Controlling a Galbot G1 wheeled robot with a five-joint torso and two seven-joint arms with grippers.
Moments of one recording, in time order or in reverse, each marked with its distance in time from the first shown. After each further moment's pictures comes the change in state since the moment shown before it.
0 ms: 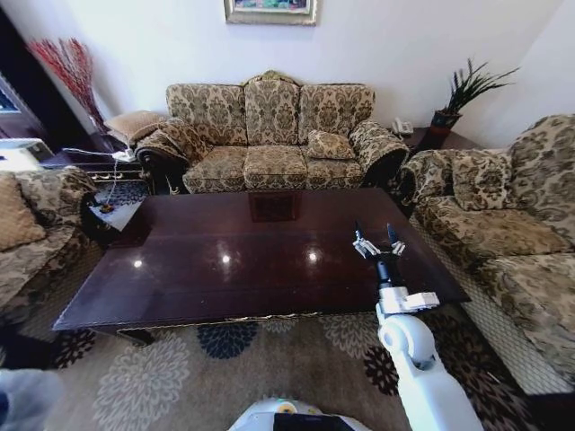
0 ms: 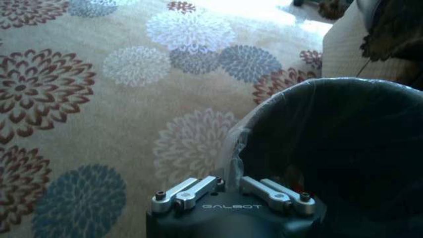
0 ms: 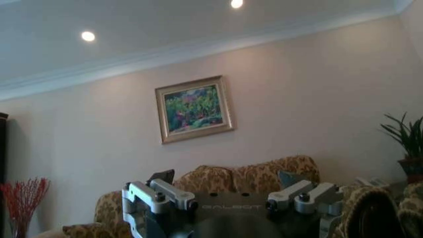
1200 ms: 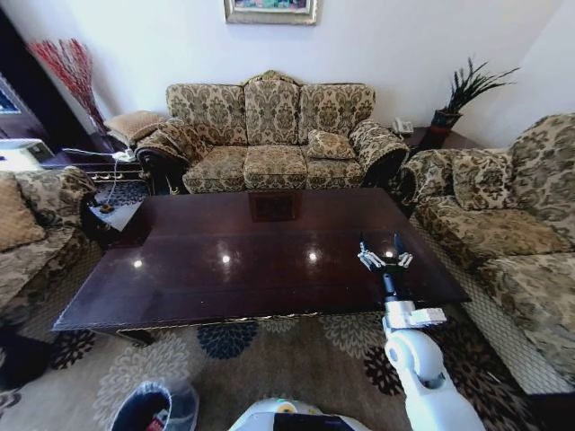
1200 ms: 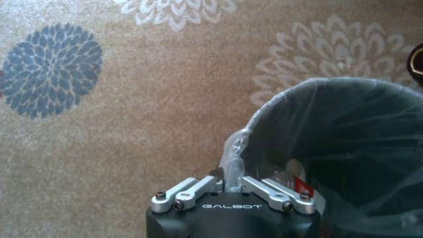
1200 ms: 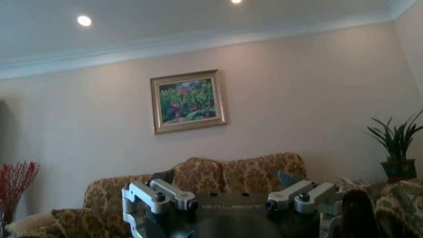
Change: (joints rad) left arm -0.198 -0.134 0.367 0.425 0.173 0.085 0.349; right arm -0.099 0.004 0.021 0.043 -0.059 0.013 0.015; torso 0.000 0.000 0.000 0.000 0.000
